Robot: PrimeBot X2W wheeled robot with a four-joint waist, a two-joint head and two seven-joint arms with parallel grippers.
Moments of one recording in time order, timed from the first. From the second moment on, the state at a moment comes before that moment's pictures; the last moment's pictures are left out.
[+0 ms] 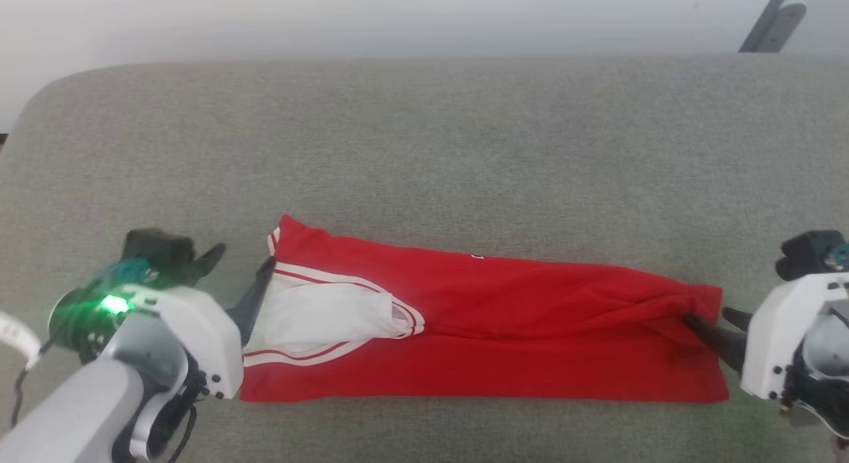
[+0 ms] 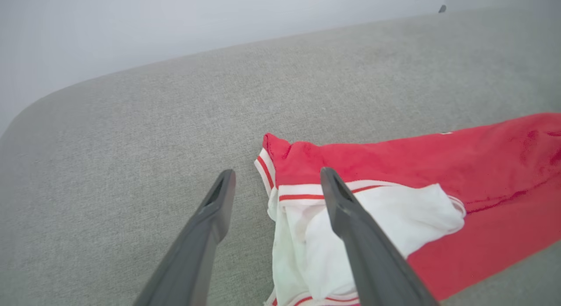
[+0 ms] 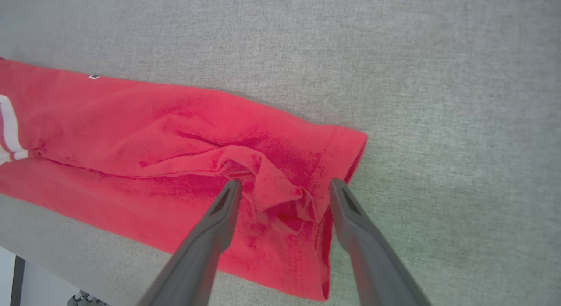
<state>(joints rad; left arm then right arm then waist) -0.41 0.74 -0.63 -0.01 -0.83 0.22 0.21 -0.19 -0.39 0.01 0.06 0.67 0.13 0.82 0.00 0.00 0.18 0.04</state>
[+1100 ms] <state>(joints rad) -0.14 0.58 -0.38 0.12 -0.86 0.18 -0.26 -0.31 -0.38 0.03 0.40 0.72 0.13 0.89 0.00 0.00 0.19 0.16</state>
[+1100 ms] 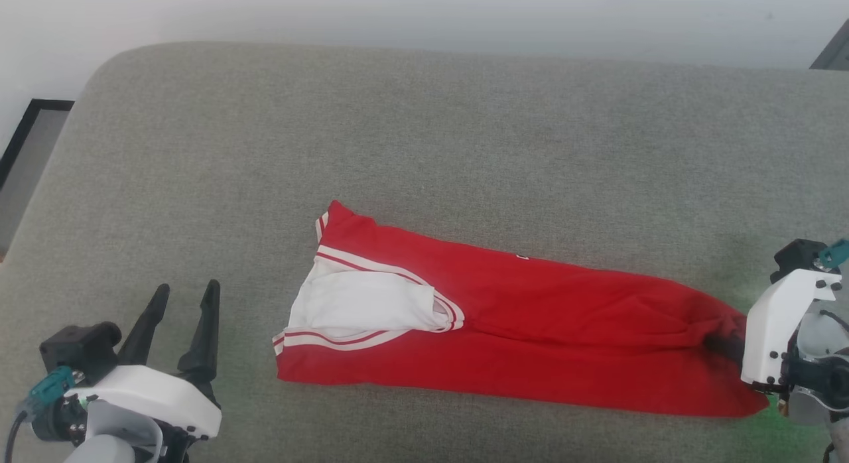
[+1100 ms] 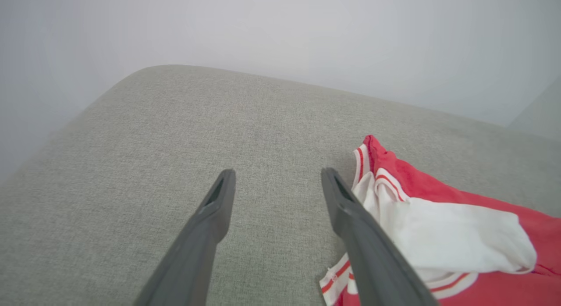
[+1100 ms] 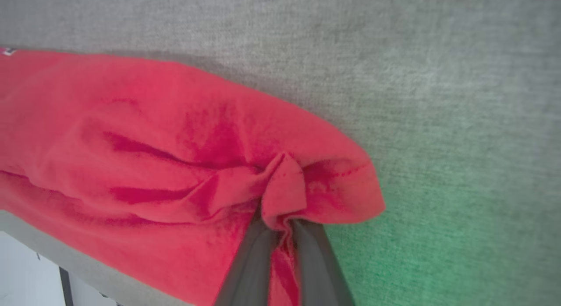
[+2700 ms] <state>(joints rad) -0.14 0.49 -0.31 0.10 -0.75 0.11 -0.25 -0.35 -0.38 0.25 -0.02 0.79 0.13 0.92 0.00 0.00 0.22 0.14</state>
